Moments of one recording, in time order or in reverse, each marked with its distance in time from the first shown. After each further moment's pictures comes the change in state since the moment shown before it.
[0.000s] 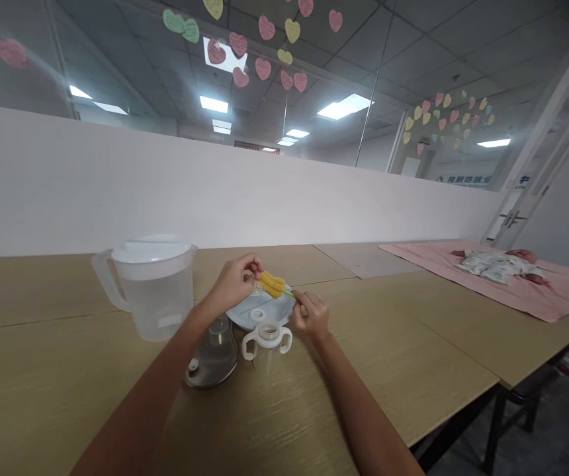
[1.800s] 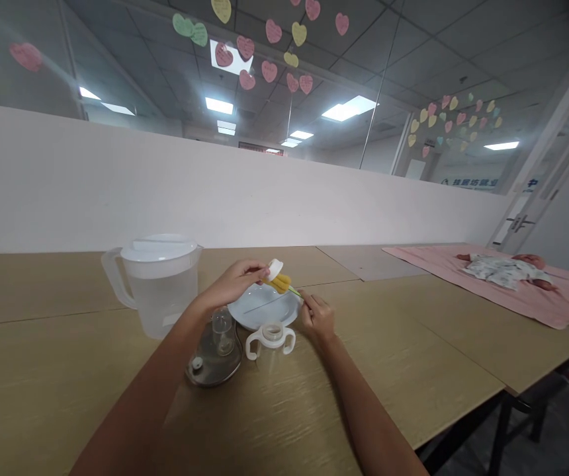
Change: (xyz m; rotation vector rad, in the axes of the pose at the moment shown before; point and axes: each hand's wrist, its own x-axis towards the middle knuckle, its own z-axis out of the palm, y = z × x) left_hand -0.001 0.002 -0.012 -0.113 -0.256 -0.260; right_hand -0.010 0.012 0.001 -0.113 -0.081 0.088
